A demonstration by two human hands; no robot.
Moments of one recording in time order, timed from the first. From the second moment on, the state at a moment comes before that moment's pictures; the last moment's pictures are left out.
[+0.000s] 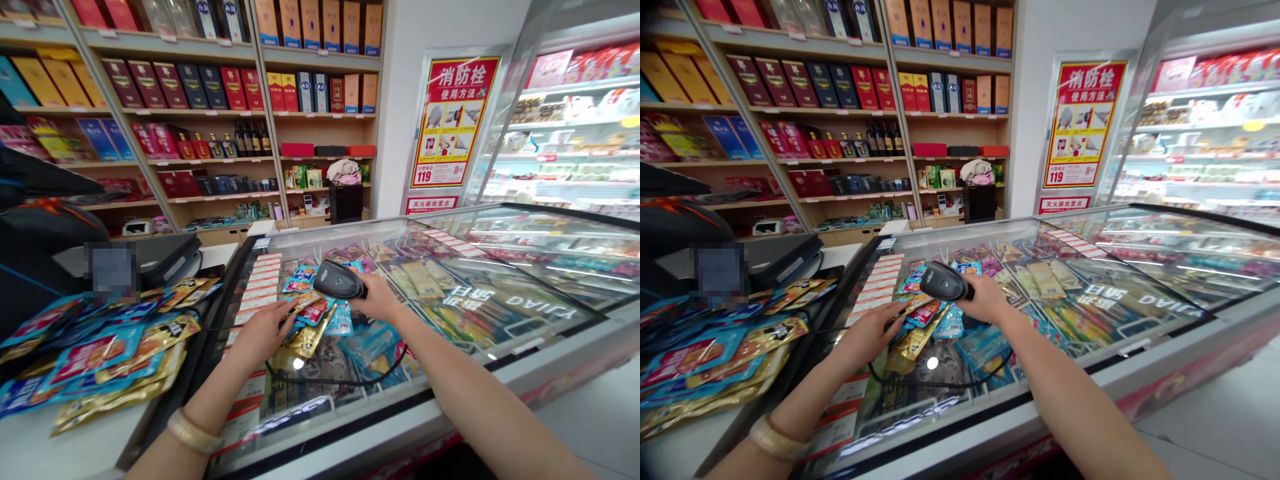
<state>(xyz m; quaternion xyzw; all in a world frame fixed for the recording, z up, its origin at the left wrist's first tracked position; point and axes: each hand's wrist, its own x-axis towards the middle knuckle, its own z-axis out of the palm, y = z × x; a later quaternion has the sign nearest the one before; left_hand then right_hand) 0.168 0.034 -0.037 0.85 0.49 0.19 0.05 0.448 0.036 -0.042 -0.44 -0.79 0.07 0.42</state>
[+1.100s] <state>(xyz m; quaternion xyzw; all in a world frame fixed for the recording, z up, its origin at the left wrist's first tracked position) 0.157 0.038 -0.039 0.66 0.62 0.42 0.02 0.428 0.021 -0.033 -0.43 -0.80 0.12 0.41</state>
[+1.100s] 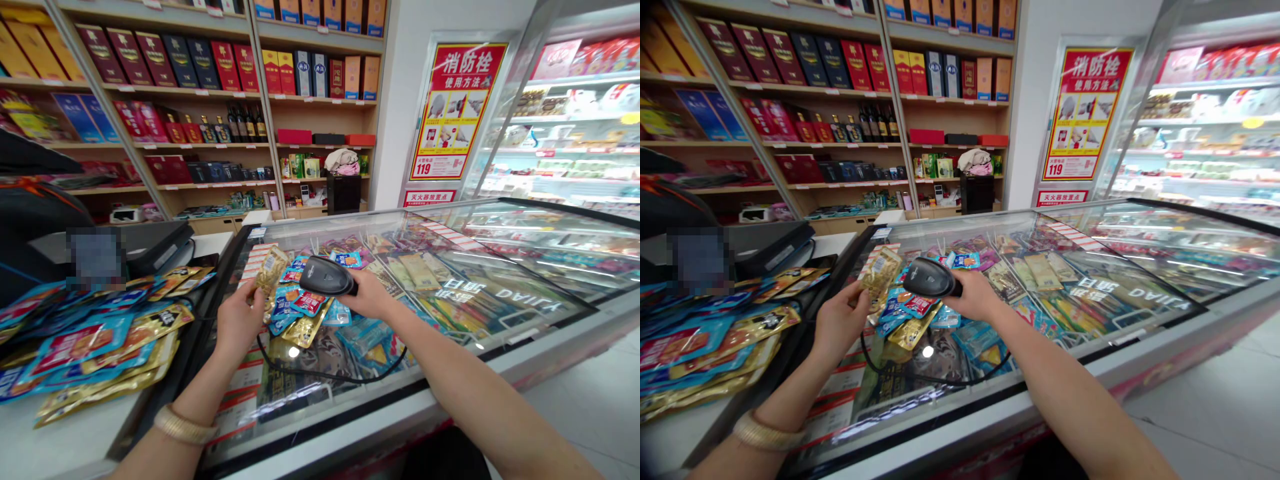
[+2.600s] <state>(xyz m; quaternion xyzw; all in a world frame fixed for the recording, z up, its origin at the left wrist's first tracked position) 0.062 0.005 0.013 0.63 0.63 0.42 -0.17 0.440 0.029 -0.039 -0.46 -0.78 0.08 0.42</state>
